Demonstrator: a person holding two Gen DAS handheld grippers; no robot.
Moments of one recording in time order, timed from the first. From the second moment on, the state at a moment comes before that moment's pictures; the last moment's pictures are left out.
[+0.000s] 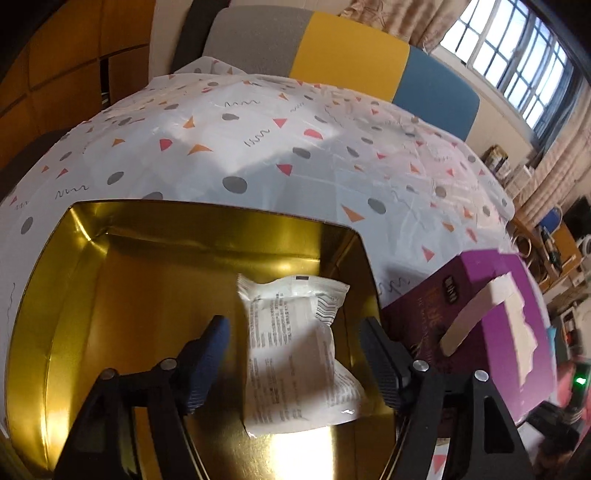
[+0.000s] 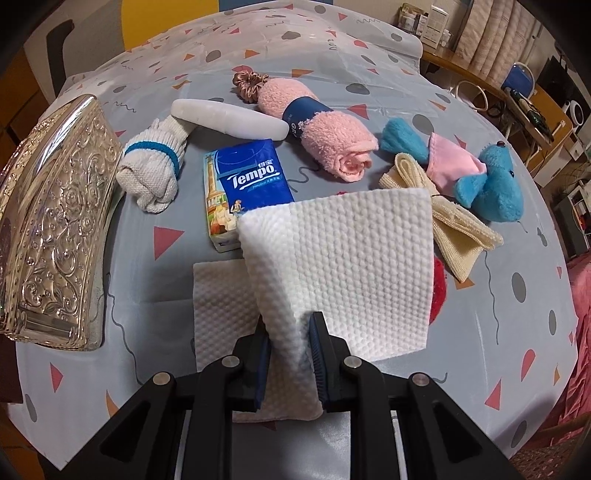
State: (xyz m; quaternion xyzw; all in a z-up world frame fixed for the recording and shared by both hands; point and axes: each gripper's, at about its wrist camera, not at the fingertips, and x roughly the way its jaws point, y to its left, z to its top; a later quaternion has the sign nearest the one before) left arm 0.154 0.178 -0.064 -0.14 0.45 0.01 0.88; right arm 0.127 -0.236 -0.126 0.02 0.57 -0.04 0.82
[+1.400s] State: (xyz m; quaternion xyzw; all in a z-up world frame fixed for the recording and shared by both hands) left arm 0.000 0.156 -0.013 -0.08 0.37 0.00 0.93; right arm 0.141 -0.207 0.034 0.24 0.41 0.17 0.86
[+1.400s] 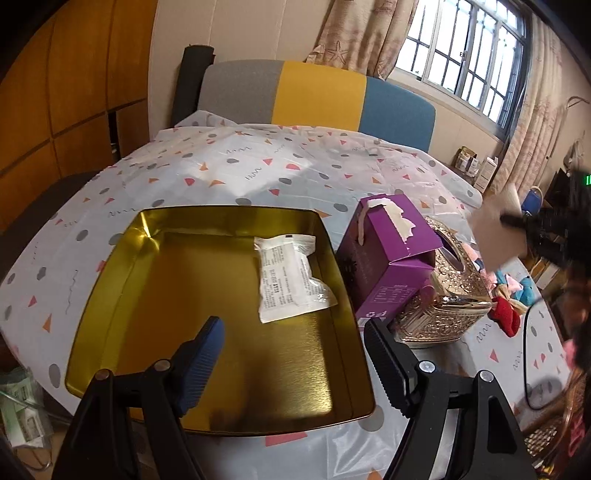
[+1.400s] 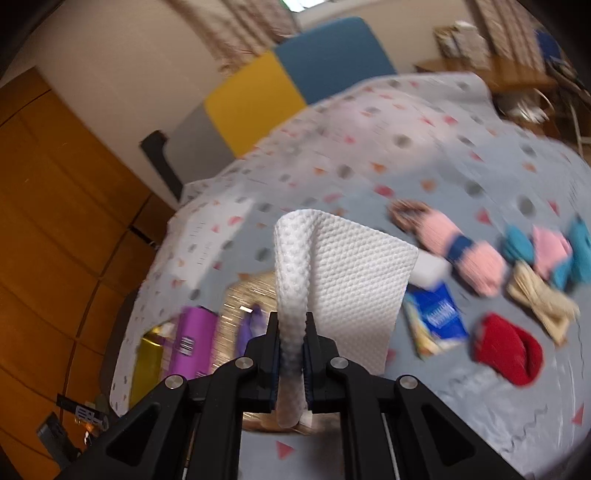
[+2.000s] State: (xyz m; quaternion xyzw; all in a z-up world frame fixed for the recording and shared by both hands) left arm -0.014 0.202 -0.022 -0.11 0.37 0.07 0.92; right arm 0.111 -0.004 0.098 0.15 0.39 0.43 0.80
